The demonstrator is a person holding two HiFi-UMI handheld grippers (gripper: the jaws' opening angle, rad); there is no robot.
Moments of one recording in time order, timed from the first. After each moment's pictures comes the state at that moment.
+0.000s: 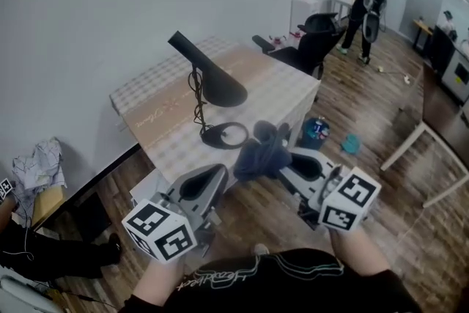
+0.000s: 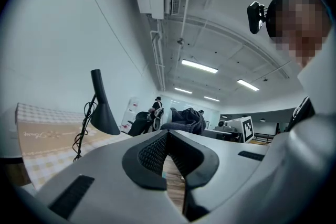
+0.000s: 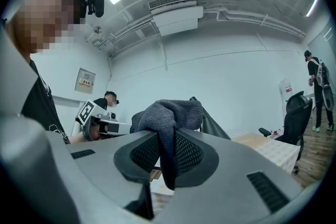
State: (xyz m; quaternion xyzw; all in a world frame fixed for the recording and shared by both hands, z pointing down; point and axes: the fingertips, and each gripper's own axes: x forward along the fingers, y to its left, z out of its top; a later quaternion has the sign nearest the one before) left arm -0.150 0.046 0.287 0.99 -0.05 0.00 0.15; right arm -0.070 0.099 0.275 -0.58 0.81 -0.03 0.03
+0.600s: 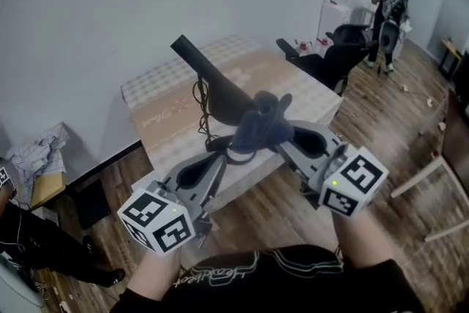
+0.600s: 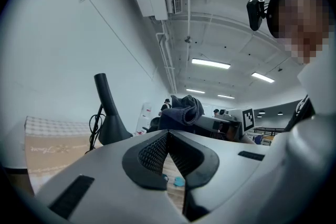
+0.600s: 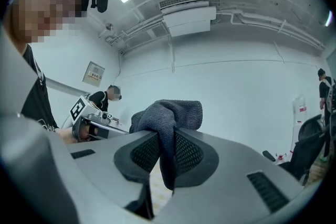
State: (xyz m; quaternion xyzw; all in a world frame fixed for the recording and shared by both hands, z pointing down) left arm -0.080 -0.040 0.281 0.98 -0.13 0.00 0.12; right arm 0.014 -0.009 0.240 -0.55 0.84 0.03 -0.01
